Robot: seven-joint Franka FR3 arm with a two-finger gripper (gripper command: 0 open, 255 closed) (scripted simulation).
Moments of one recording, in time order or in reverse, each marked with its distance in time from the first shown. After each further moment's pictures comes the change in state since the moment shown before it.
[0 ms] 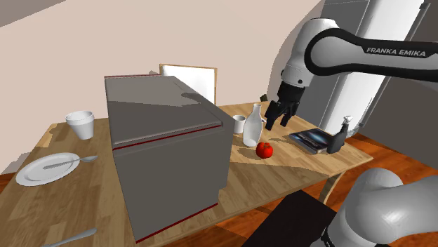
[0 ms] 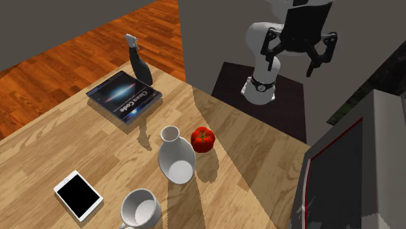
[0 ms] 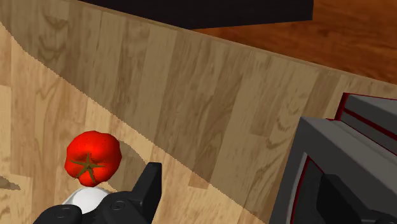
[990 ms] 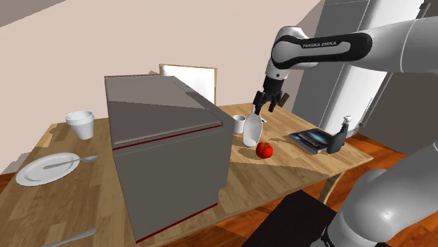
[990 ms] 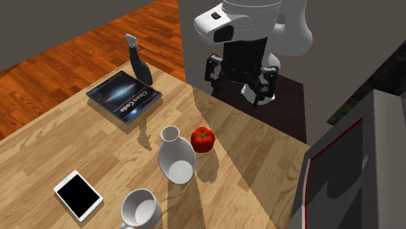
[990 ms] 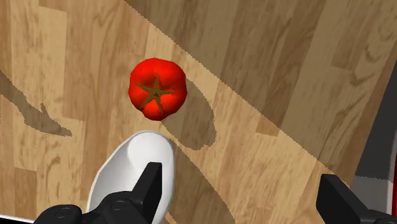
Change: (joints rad) arm -0.057 0.438 -0.137 0.285 -0.086 0.131 -0.155
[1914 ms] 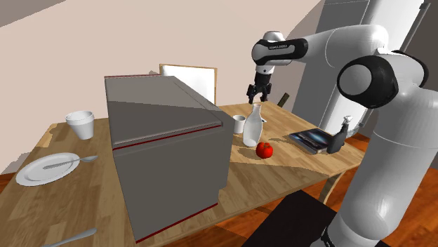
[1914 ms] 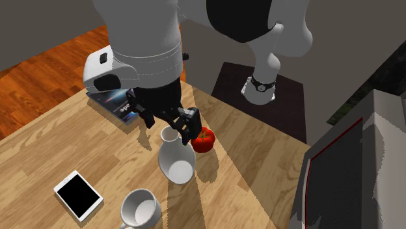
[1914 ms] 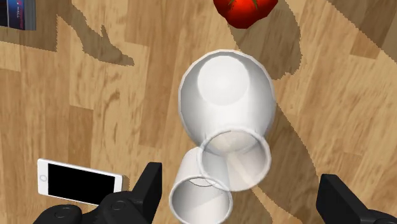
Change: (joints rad) arm -0.067 0.503 -0.106 0.508 0.043 -0.021 -0.159
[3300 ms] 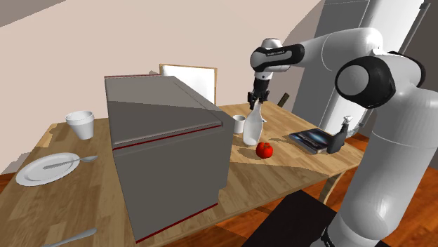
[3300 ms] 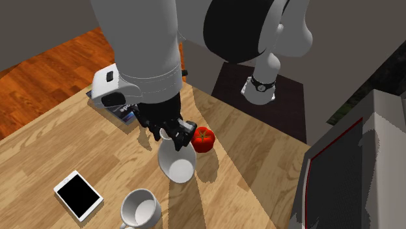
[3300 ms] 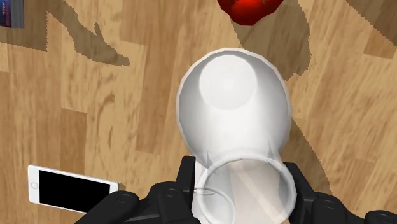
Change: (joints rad) arm -0.001 0.013 0.000 -0.055 0.003 0.069 -0.005
